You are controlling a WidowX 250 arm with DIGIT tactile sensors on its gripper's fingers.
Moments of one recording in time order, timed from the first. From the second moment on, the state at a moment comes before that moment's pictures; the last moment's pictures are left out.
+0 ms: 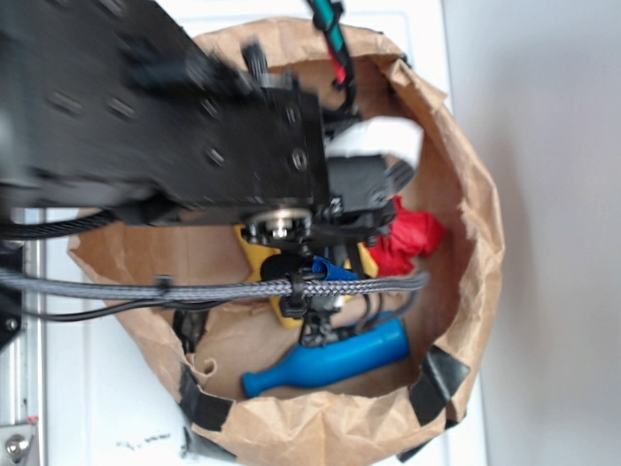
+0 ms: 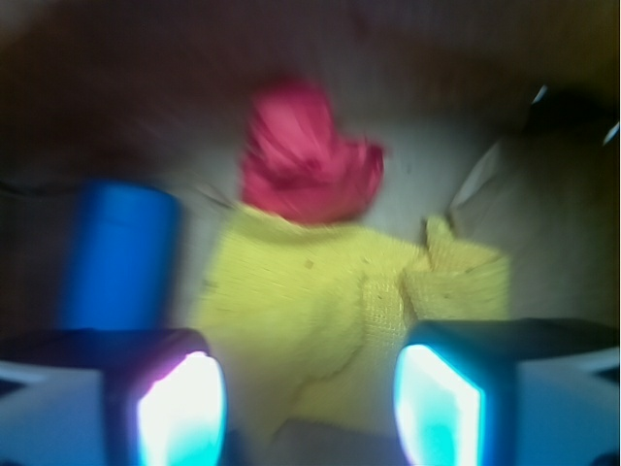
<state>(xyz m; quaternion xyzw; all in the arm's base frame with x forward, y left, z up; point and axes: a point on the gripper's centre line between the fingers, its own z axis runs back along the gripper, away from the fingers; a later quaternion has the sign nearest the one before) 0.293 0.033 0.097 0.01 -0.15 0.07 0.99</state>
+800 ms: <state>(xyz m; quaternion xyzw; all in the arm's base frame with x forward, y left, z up) 0.278 0.047 0.102 0.00 -0.11 0.01 0.99</state>
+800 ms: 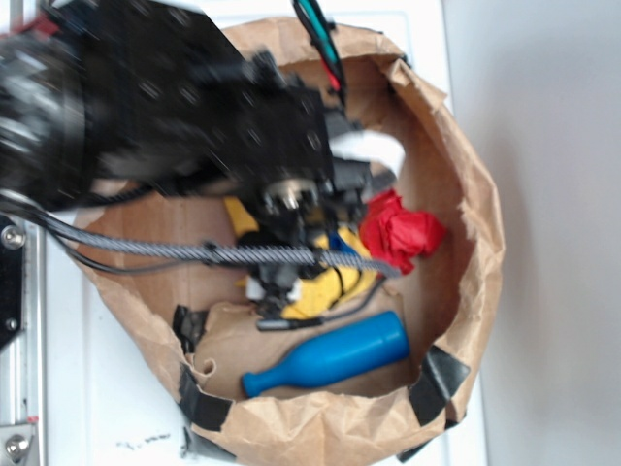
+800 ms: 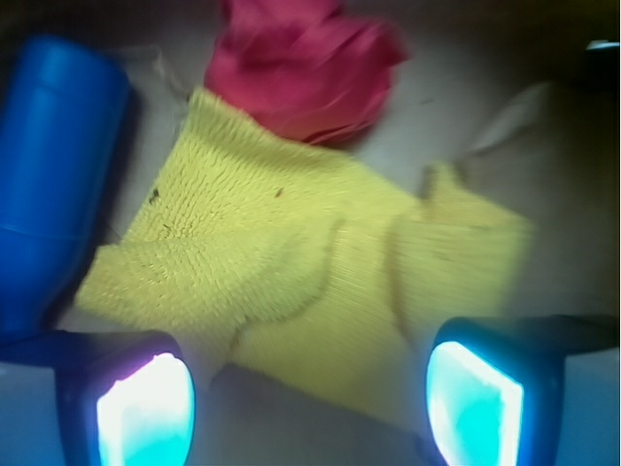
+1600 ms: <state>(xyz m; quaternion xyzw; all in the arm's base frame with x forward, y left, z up) 0.310 0.068 0.058 0.04 -0.13 0.04 0.99</state>
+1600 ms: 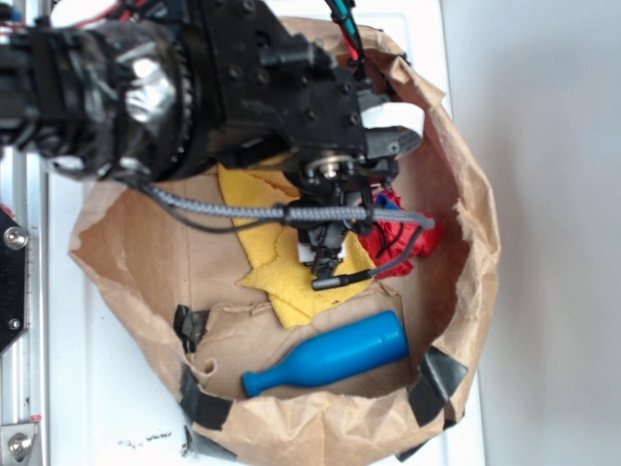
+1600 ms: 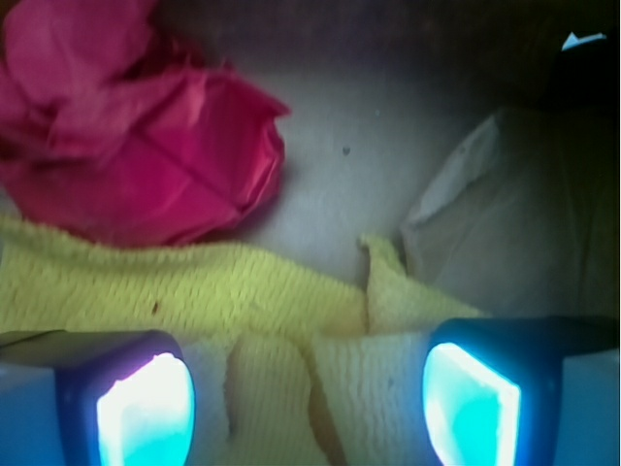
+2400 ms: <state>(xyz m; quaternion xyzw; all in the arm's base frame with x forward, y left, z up) 0.313 0.066 0.047 0.05 -0.15 0.05 0.99</state>
